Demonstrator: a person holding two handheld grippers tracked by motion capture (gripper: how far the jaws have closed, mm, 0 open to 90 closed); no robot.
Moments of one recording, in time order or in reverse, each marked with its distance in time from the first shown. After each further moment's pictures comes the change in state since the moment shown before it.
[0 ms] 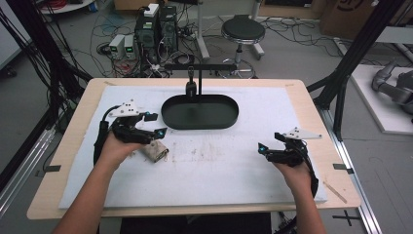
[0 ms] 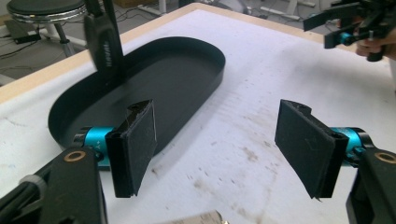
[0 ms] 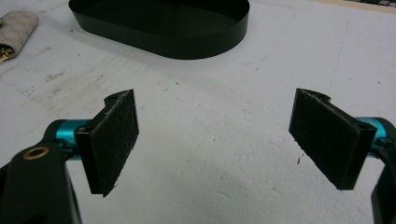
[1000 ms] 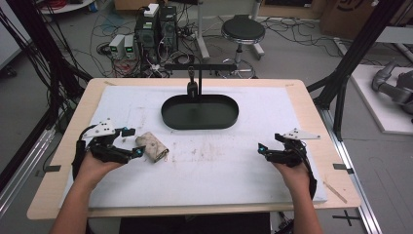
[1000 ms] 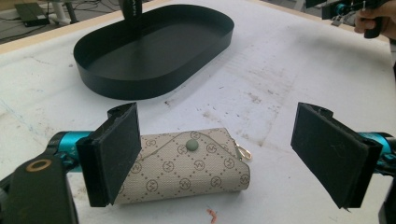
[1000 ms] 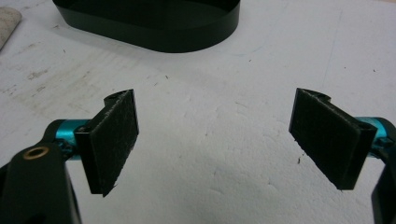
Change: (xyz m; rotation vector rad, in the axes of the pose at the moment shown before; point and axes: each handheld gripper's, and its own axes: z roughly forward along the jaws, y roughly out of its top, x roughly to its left) left arm 0.008 -0.058 -0.046 0.002 0.025 -0.047; right arm -0.002 -0.006 0.006 0.009 -0.028 0.019
